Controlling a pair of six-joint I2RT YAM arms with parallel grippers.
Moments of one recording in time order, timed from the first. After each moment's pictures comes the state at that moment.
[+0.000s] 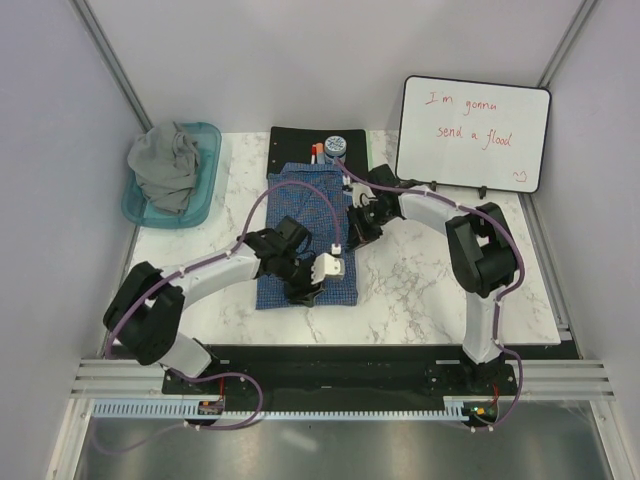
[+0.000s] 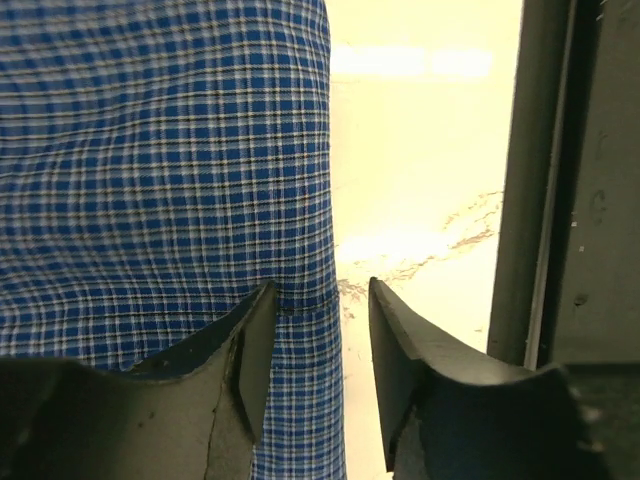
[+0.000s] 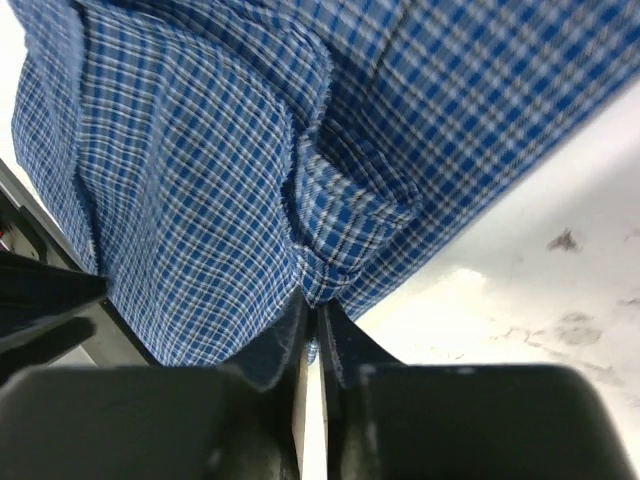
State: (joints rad) left arm -0.68 1.48 0.91 -0.58 0.56 0.71; right arm 0.44 2.01 1.41 -0.58 -0.59 0.09
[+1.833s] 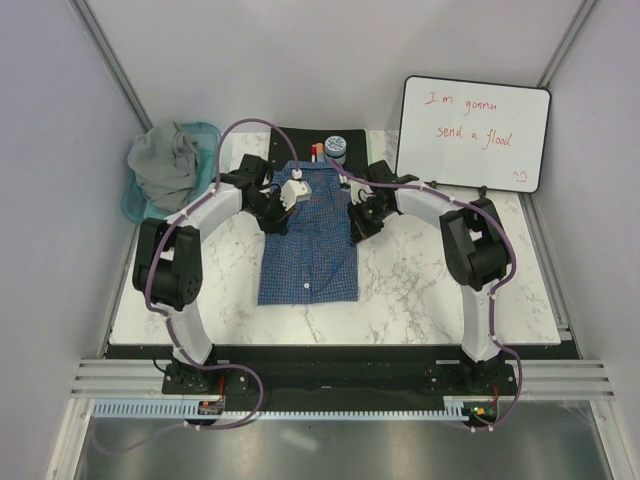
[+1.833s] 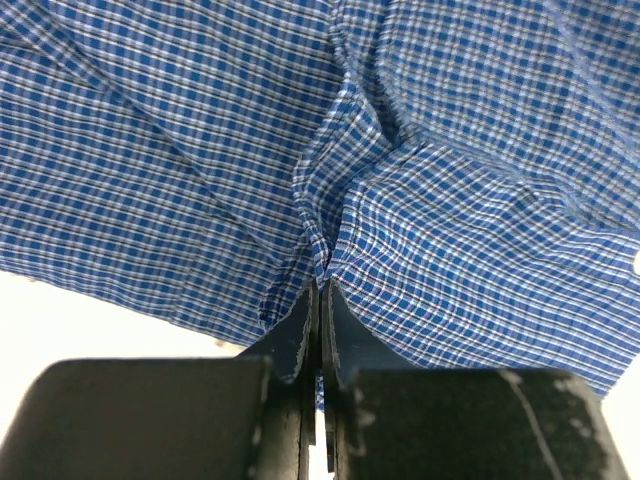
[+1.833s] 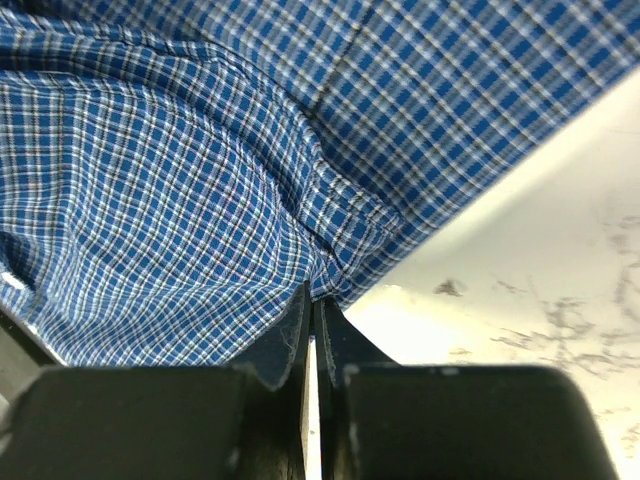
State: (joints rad) left arm -0.28 1.85 1.36 -0.70 0.52 0.77; right arm 0.43 2.09 1.51 -0.61 -0.49 -0.04
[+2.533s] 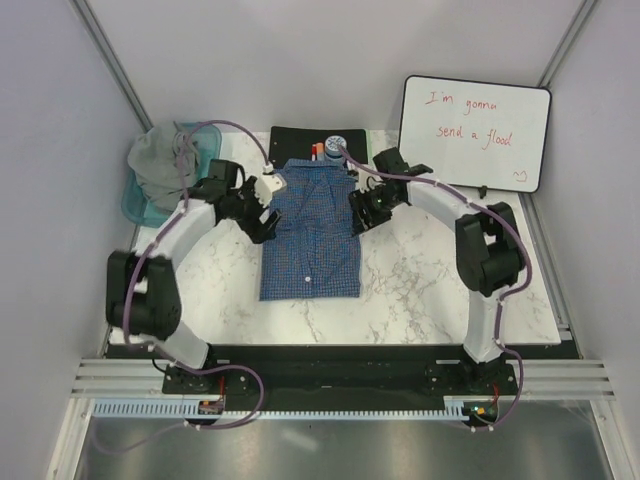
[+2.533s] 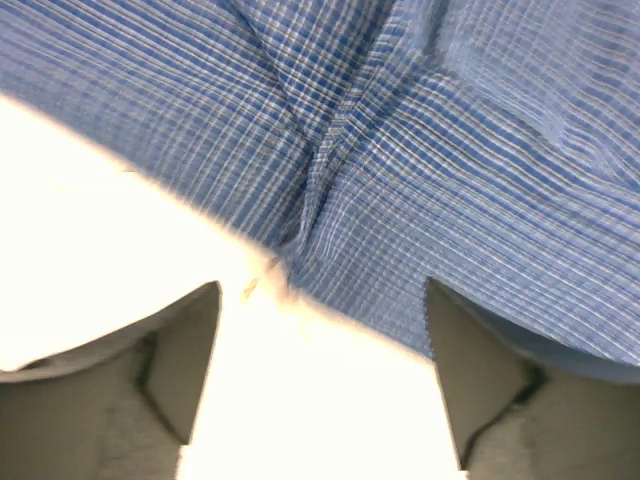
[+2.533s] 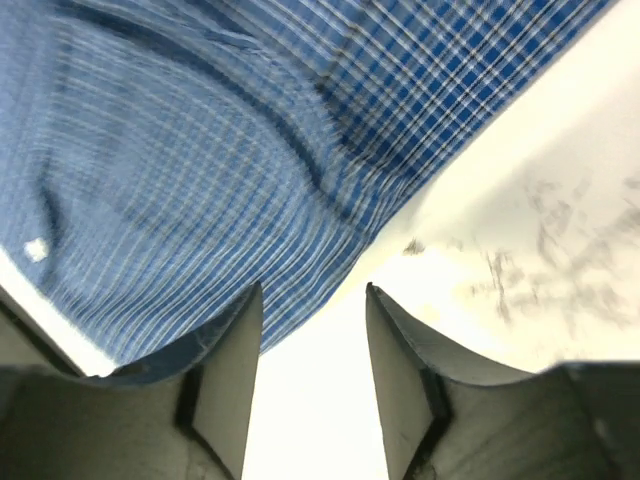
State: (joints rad) left arm -0.20 1.73 1.23 -0.55 0.48 0.70; right arm 0.40 2.05 1.54 -0.65 -0.47 -0.07
